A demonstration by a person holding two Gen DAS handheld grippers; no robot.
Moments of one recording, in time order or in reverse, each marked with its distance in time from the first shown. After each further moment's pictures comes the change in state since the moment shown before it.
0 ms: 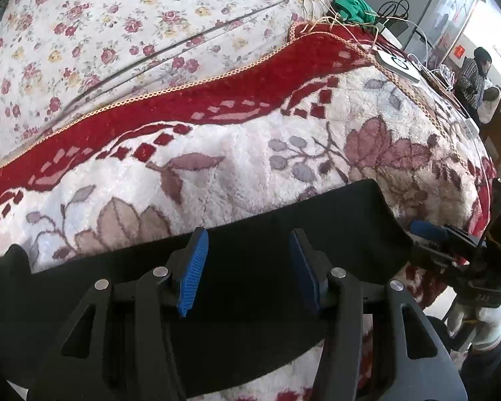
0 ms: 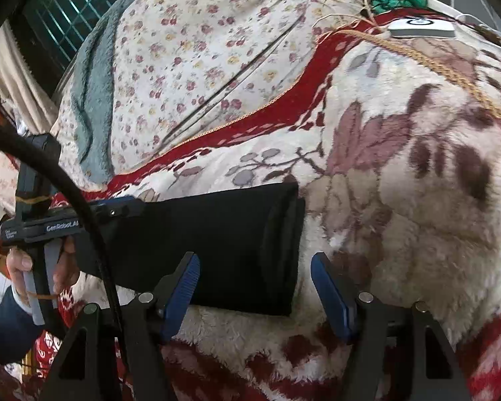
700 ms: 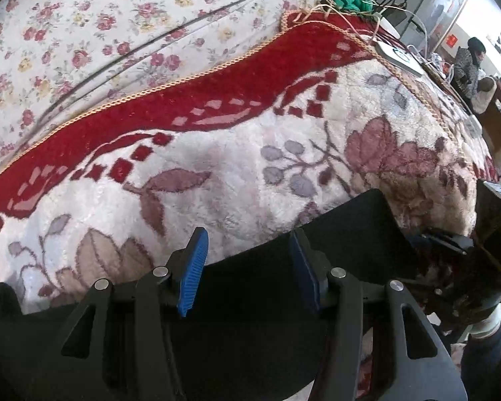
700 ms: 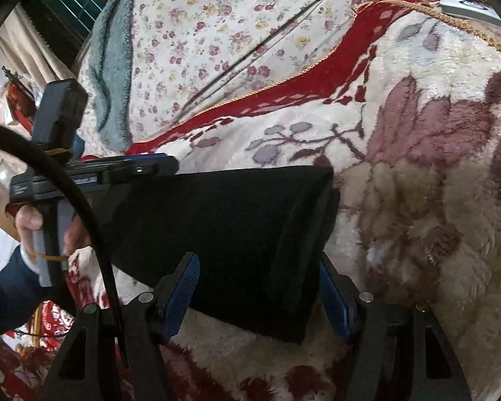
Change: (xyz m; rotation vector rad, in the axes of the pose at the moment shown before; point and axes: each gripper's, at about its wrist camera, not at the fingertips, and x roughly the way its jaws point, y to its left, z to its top) left arm 0.029 -0.004 0.028 0.034 0.053 -0.058; right arm 0.036 -0.003 0.008 -0.054 0.118 0.116
